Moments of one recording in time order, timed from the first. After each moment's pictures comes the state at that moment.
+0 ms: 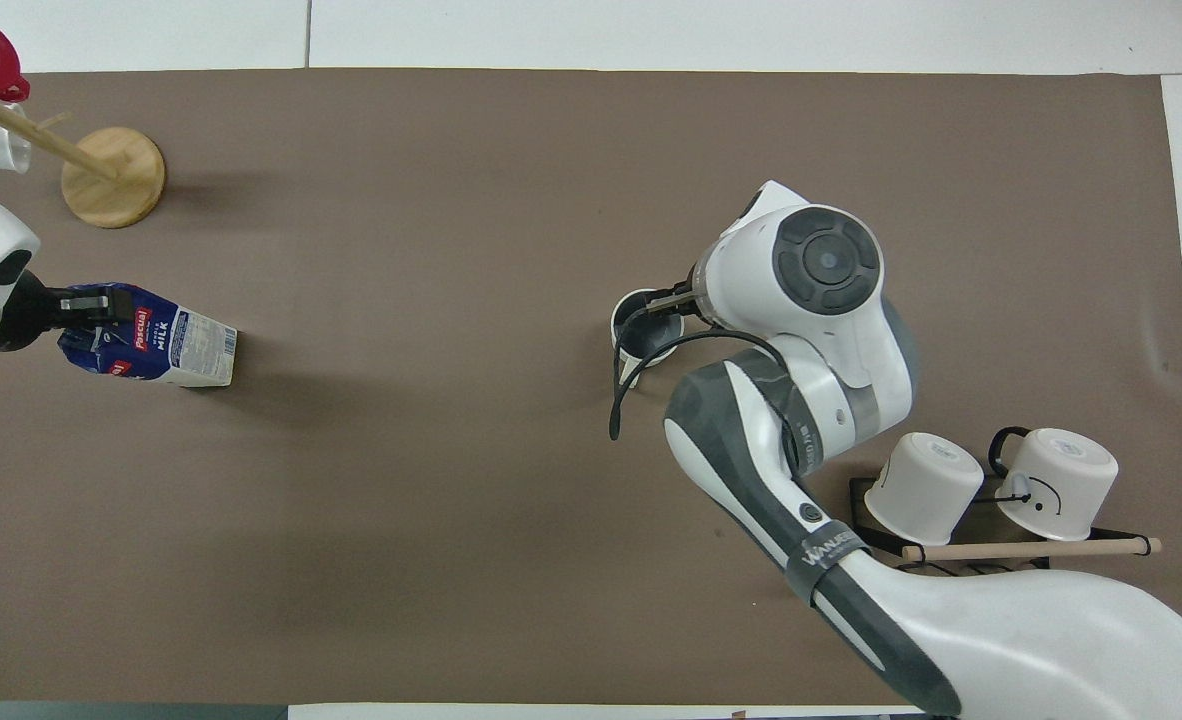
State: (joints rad) left arm 0.02 -0.05 0.03 -2.06 -0.03 2.17 0.05; right arm 0.40 0.27 0.01 -1.85 0.03 2.32 0.22
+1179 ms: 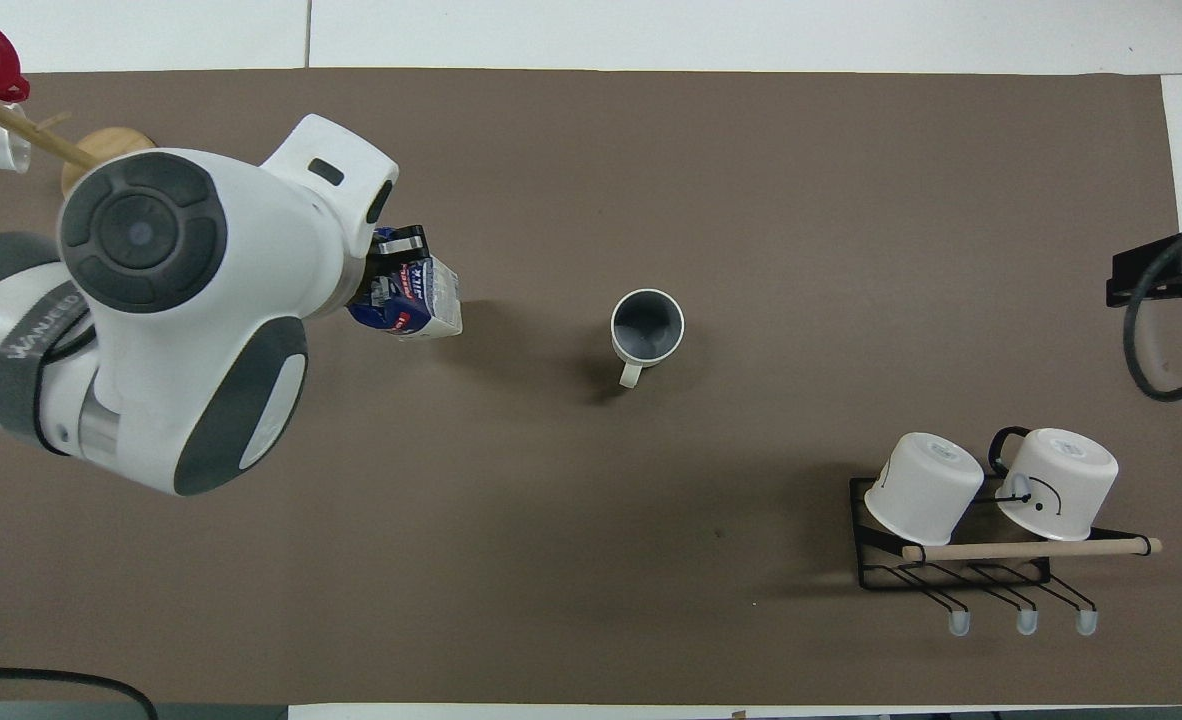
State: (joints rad) left arm -0.47 0.09 -0.01 -1.78 0.12 2.07 -0.67; right arm -0.01 -0.03 -0.02 -1.57 -0.06 1.53 0.12
